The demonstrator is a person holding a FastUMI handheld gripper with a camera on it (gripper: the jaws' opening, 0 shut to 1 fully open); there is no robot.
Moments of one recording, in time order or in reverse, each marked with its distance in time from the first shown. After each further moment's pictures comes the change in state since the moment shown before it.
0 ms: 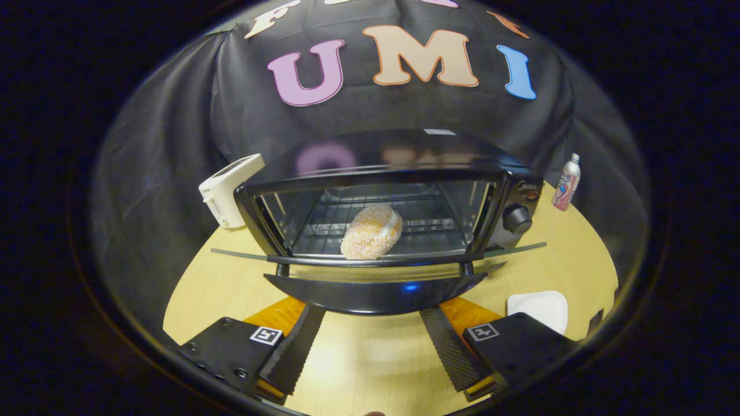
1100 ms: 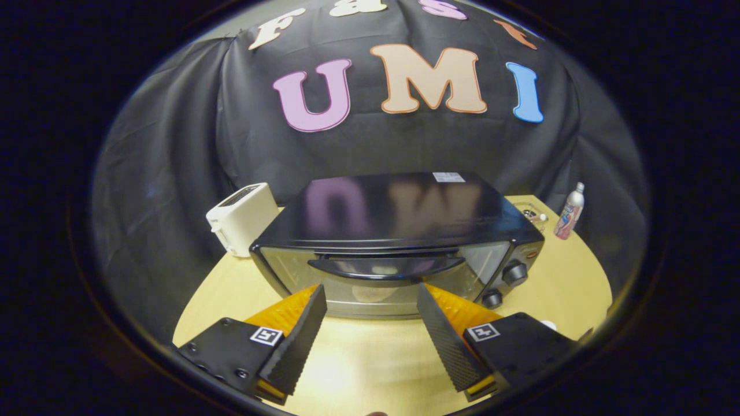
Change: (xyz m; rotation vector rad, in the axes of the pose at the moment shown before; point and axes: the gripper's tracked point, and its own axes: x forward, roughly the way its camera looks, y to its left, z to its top) arm -0.024 -0.001 0.081 -0.027 -0.156 0.014
